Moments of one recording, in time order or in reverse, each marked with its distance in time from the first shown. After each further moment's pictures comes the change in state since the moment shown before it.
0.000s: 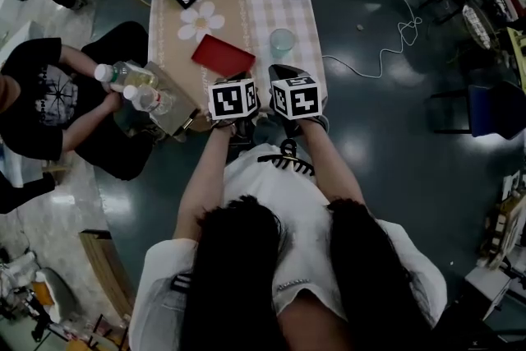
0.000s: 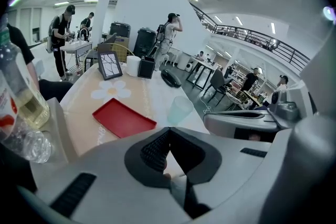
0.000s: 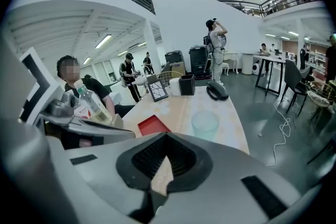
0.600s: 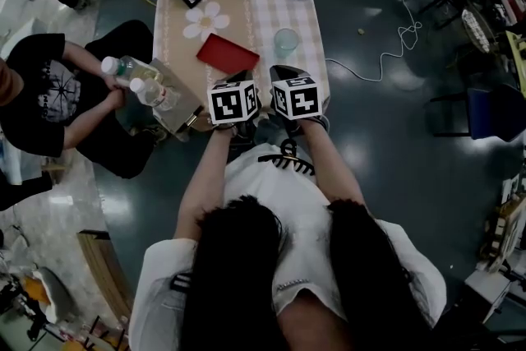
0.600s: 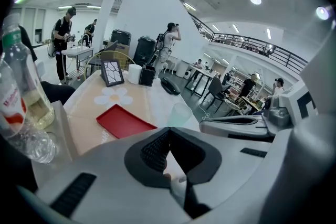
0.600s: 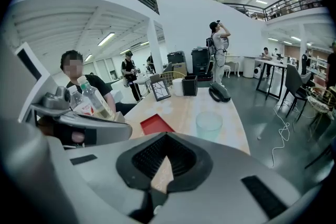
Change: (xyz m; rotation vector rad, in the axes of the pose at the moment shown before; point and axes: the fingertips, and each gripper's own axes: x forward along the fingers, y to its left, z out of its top) left arm -0.018 0.005 0.002 -0.009 -0.088 -0.024; right arm -0.002 0.014 -0.003 -0.037 -0.005 -0.008
